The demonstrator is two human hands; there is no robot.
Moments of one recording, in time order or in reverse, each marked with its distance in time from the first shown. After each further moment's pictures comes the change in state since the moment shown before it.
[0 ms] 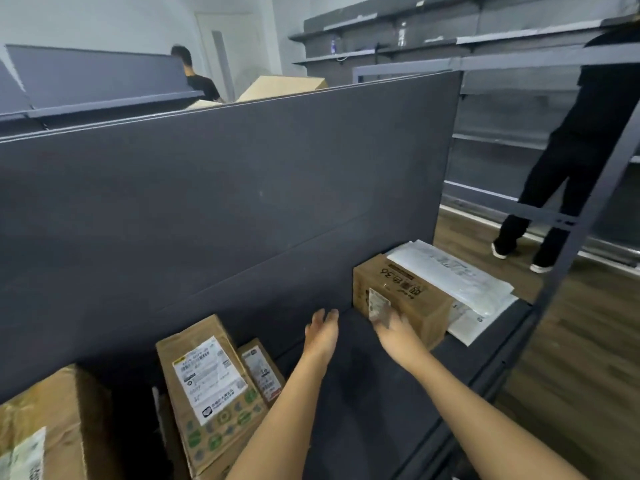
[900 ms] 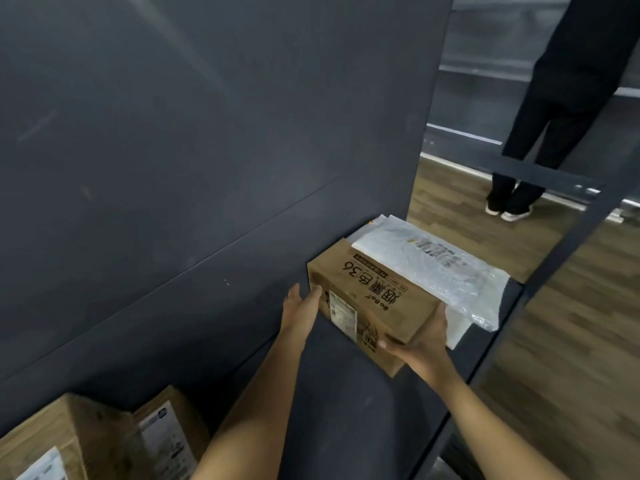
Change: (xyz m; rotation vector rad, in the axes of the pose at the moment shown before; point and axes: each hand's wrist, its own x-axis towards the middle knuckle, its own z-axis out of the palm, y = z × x) left_hand 0.171 0.024 0.087 0.026 -0.041 -0.036; right_hand 0.135 0.151 -0.031 0.277 0.341 0.099
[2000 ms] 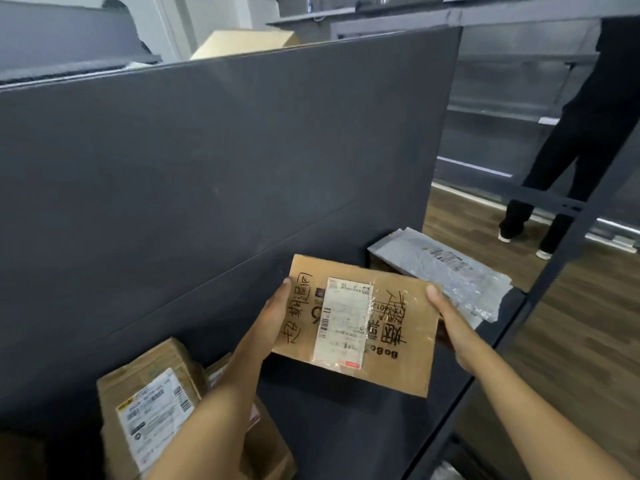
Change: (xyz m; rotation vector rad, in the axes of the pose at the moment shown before) left_hand -0.118 0.006 -0.125 0.013 -0.031 0.010; right_hand -0.091 -0.111 -0.045 0.248 -0.337 0.046
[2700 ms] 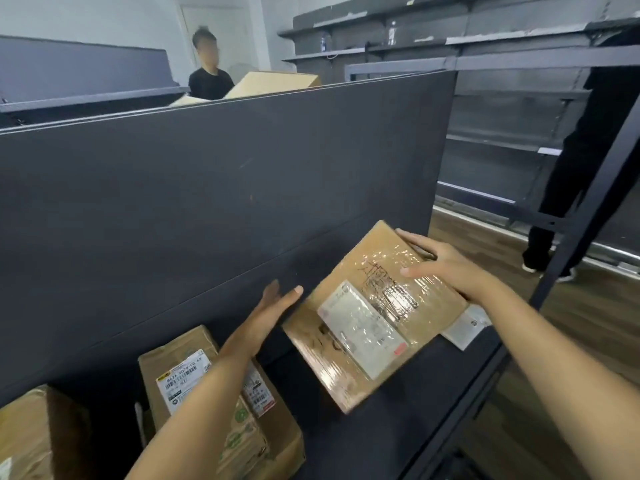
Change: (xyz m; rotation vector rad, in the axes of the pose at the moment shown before) left_hand -0.049 -0.015 -0.046 0.030 -0.114 0.244; right_hand -0.037 -0.127 -0.001 -0.302 -0.319 -0.253
